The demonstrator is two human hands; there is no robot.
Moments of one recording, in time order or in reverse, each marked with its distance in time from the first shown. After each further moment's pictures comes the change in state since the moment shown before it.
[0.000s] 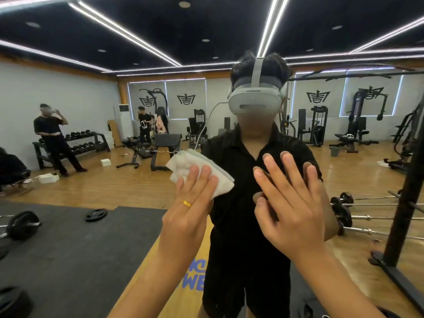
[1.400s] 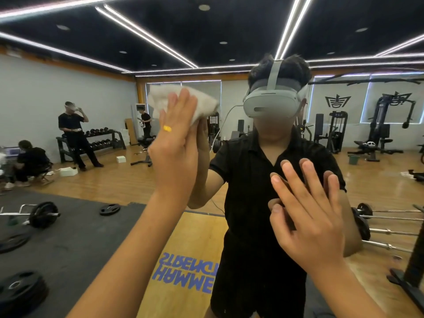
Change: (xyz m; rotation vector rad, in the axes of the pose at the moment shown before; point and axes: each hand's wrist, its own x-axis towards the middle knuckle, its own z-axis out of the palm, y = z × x) left_hand 0.107 -0.041 -0.017 0.066 0.260 -0.134; right_hand 0.000 0.000 0.000 0.007 -0.003 -0.009
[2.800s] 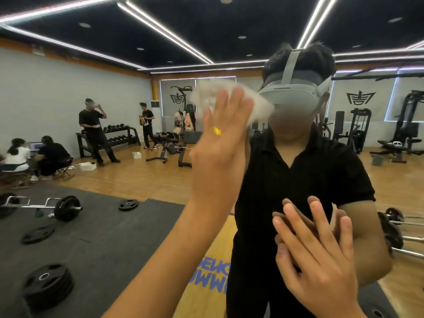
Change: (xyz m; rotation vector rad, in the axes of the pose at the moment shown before) left_hand 0.002 -0.077 -0.043 -0.029 -0.085 0.025; right_hand -0.014 -0.122 0.077 -0.037 -0.138 -0.044
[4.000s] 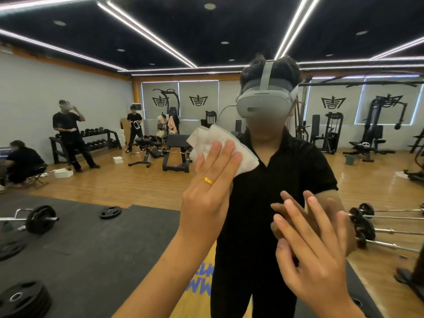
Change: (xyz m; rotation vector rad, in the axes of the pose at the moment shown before) left_hand -0.059 -0.032 -0.023 -0.061 -0.081 0.055; right_hand 0.018 -0.022 -0.004 0.074 0.055 0.048
